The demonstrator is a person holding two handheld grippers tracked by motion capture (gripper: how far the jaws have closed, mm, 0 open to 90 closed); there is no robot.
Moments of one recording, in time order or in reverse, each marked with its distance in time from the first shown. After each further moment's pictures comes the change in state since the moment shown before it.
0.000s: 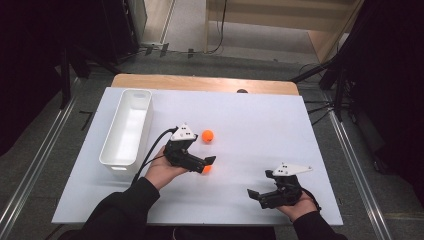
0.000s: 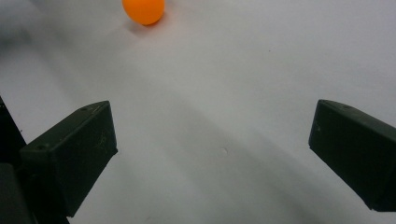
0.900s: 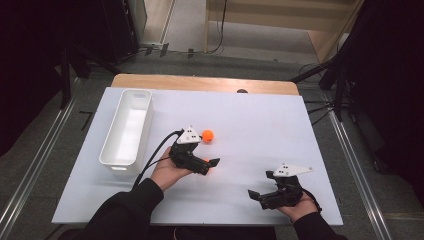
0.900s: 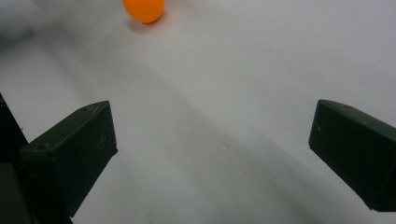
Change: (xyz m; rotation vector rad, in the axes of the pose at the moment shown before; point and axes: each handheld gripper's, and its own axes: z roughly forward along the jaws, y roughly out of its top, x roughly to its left) left arm -0.002 -0.010 0.015 0.006 -0.007 0.015; right arm 0.000 -0.002 -0.001 0.000 -0.001 -0.007
